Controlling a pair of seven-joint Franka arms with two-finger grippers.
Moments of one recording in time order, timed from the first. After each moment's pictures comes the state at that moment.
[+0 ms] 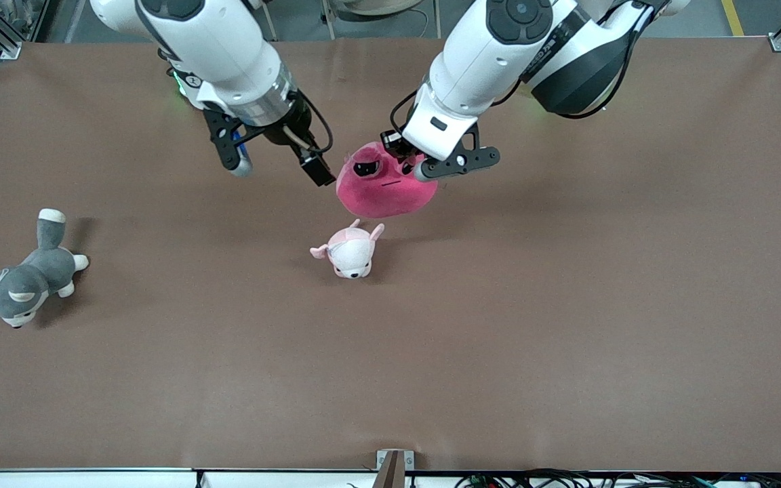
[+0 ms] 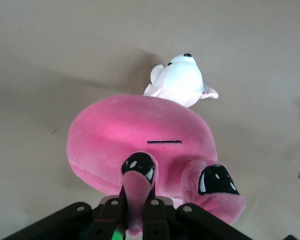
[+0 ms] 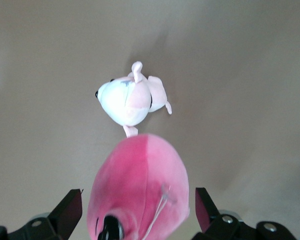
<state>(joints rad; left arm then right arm) -0.32 0.30 -0.50 -1.45 -0.18 1.86 -1.06 0.67 0.15 -0.03 -1.54 0.22 1.79 1.72</state>
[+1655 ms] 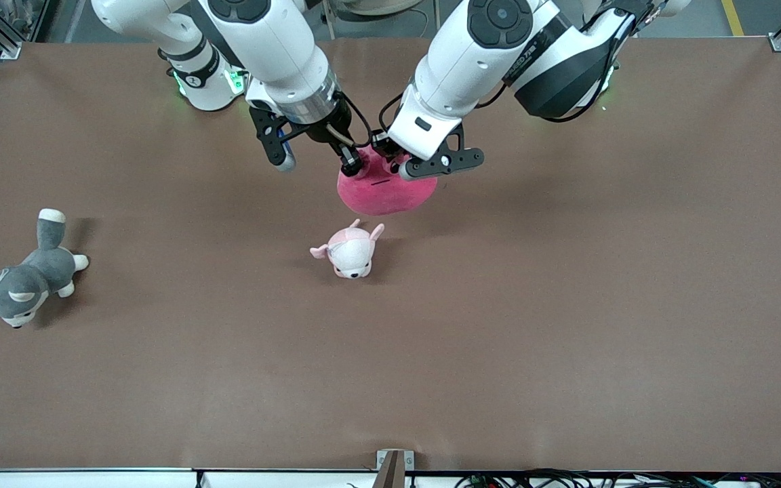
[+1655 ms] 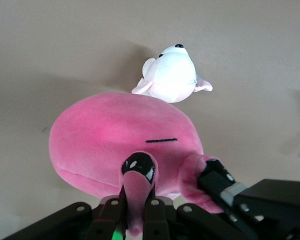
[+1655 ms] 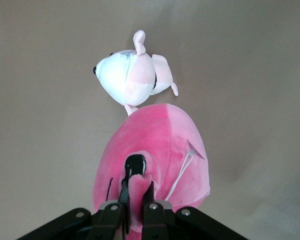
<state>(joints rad) -0.34 0.32 -0.50 -1.45 -0.18 1.89 -1.06 0.74 0.18 -0.05 -1.57 0.22 1.88 1.77</state>
